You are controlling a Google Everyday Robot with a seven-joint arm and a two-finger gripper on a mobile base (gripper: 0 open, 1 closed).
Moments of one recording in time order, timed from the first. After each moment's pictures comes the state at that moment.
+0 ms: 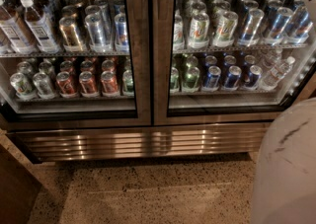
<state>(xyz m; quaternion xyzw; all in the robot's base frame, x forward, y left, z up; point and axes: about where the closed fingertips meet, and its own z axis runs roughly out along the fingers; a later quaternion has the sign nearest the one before) 0.687 -0.014 1.050 -0.53 0.69 0.23 0.43</state>
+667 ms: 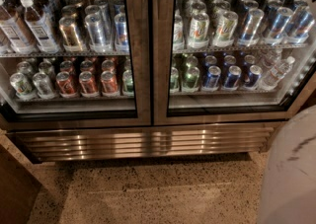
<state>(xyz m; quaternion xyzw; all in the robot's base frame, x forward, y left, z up) 0.688 -0.013 1.050 -0.53 0.69 0.21 0.44</state>
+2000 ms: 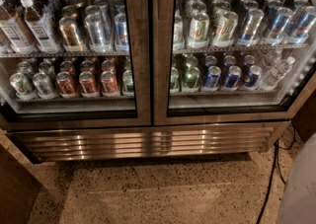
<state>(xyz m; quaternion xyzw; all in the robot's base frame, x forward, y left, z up) 0.691 -0.016 1.053 -0.54 0.67 0.18 0.48</state>
